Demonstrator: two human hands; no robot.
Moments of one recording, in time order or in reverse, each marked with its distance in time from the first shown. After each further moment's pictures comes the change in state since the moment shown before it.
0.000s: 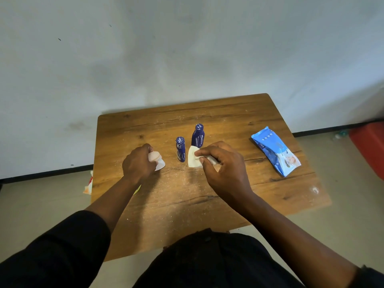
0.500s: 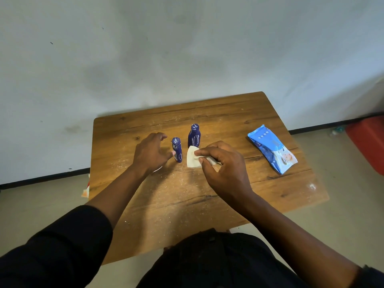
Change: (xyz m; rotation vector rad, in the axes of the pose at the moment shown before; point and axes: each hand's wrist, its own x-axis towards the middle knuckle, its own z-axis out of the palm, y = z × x) left_hand 0.018 0.056 -0.007 0.008 -0.049 0.227; right_hand -0.003 0.004 -0.009 -0.001 0.031 -0.014
